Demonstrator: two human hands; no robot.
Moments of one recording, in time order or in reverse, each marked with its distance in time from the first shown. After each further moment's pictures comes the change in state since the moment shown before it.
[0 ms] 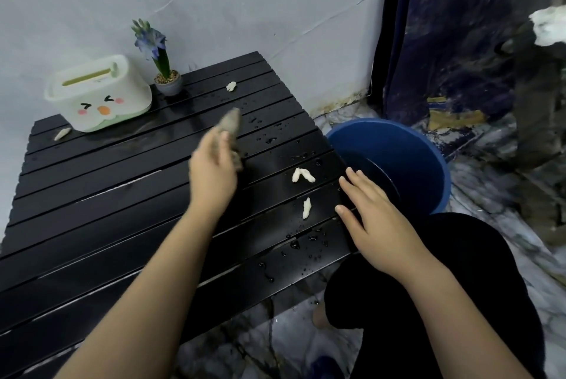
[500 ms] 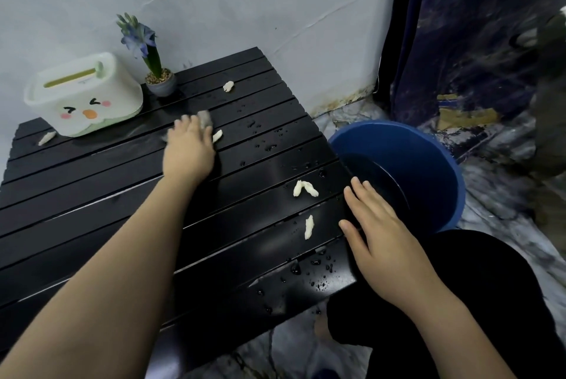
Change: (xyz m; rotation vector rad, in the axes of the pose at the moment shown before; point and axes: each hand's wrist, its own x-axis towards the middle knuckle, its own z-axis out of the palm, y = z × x) left_hand 0.097 -0.052 0.001 0.866 -0.219 0.010; right_hand 0.008 -0.002 0.005 -0.010 0.001 0.012
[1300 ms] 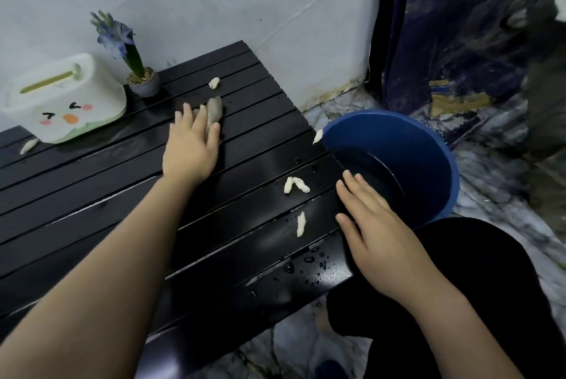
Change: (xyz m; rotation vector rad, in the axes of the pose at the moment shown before) left_hand -0.004 0.020 0.004 -0.079 -0.078 0.098; right_hand -0.001 0.000 -0.003 0.006 0.003 -0.019
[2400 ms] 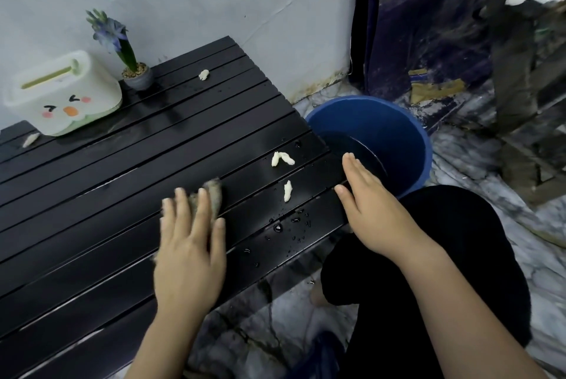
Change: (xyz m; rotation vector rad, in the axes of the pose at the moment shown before) left_hand -0.238 0.014 -0.014 -0.003 0.060 0.012; right_hand -0.022 0.018 0.002 0.110 -0.042 0.124
